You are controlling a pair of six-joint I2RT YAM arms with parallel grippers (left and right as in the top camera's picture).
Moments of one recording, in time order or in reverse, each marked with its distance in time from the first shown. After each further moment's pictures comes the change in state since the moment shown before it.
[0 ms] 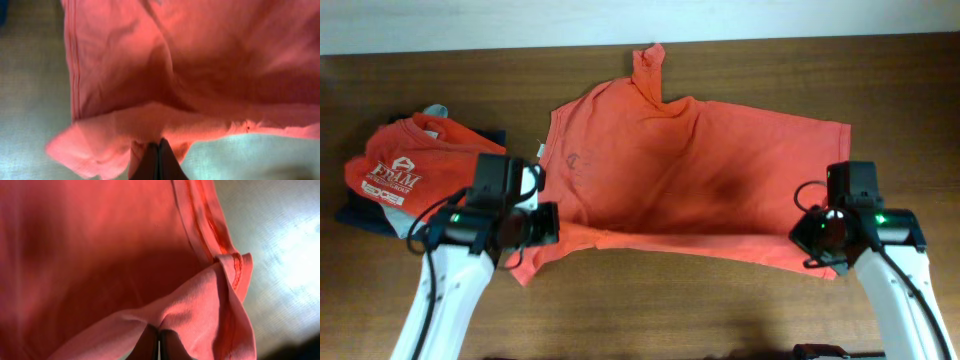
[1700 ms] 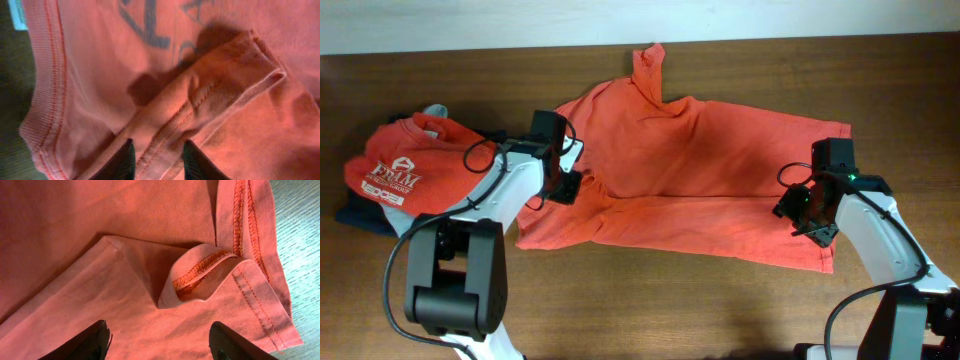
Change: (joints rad) left arm -0.041 0.643 0.203 0.303 -0.197 0.396; right arm -0.035 0.344 0.002 0.280 -0.024 -0.098
